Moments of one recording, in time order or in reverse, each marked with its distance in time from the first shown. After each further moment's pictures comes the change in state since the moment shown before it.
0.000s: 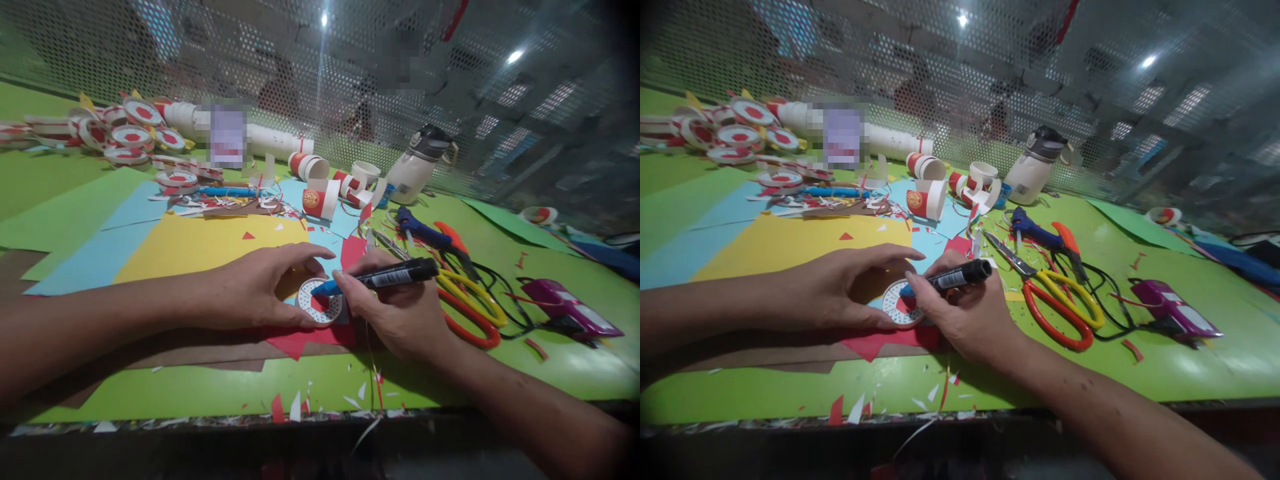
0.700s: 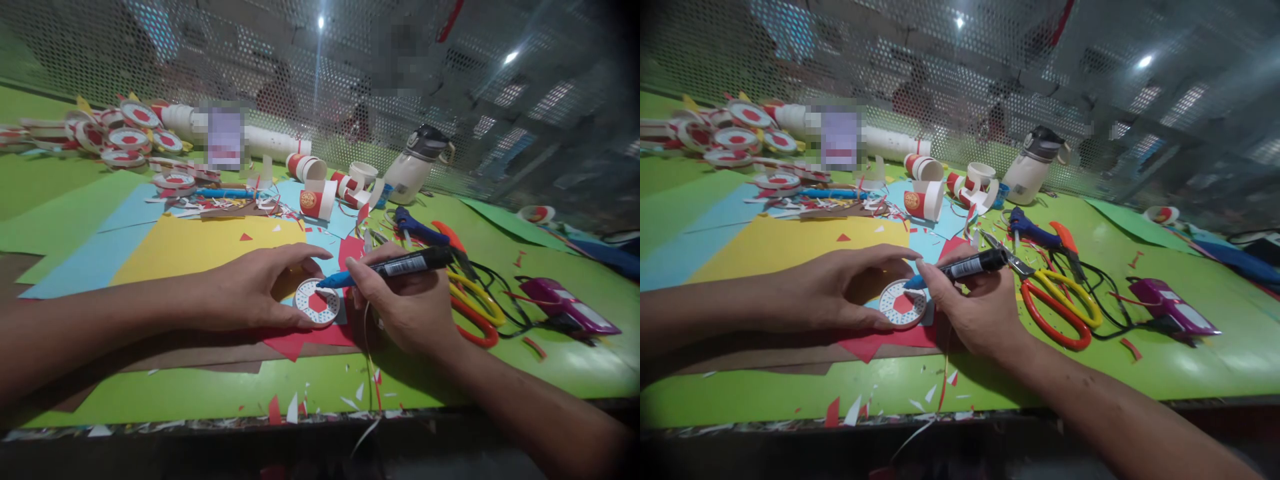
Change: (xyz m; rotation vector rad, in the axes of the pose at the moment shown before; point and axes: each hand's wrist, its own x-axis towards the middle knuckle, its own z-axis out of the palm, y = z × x) left_hand 0.000 -0.005 0.003 -0.061 0.029 0.015; right_hand 0.000 0.002 -0.003 0.074 0.146 0.033
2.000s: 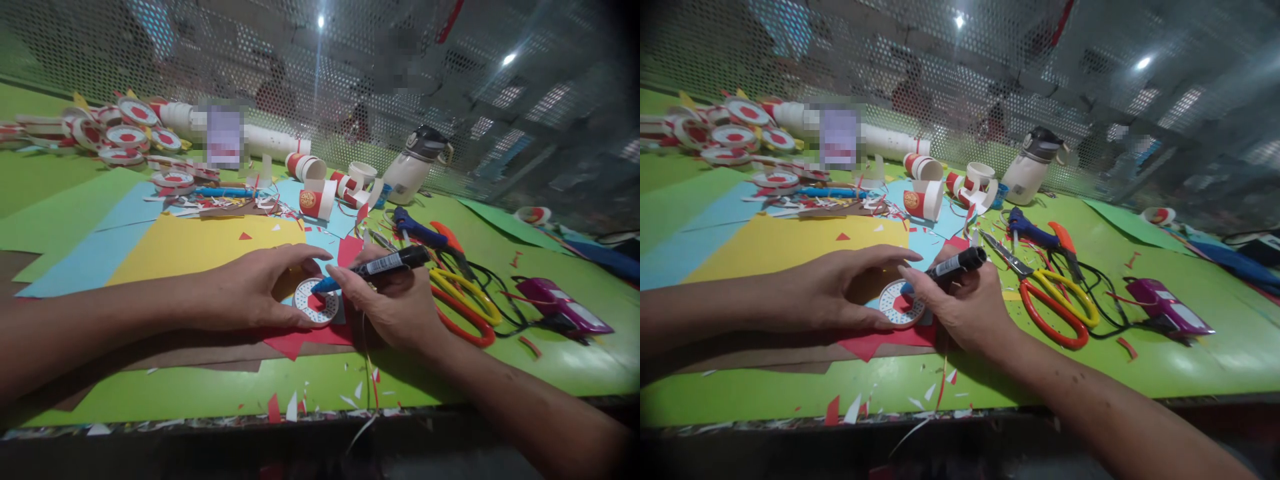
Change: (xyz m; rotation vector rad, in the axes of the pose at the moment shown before) left_hand 0.001 0.003 0.001 -0.020 -0.038 -0.002; right_hand 0.003 0.001 0.007 0.114 -0.106 0.069
